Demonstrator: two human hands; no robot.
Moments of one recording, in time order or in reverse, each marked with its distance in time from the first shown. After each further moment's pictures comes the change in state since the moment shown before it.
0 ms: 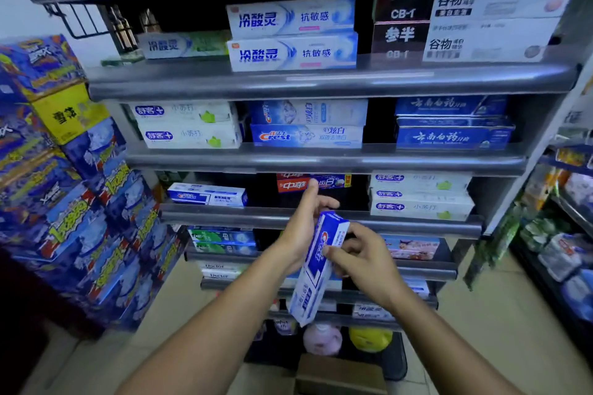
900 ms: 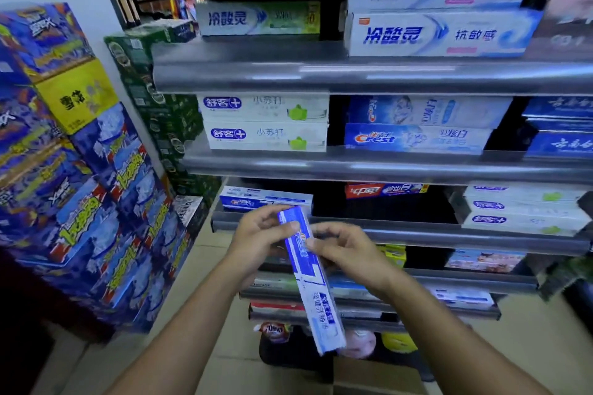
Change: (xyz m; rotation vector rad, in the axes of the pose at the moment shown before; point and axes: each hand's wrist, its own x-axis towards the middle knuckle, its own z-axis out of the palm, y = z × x) left_hand 0.001 0.009 -0.248 -0.003 0.074 0.093; right_hand 0.097 -0.013 0.178 0.125 -0.263 0.215
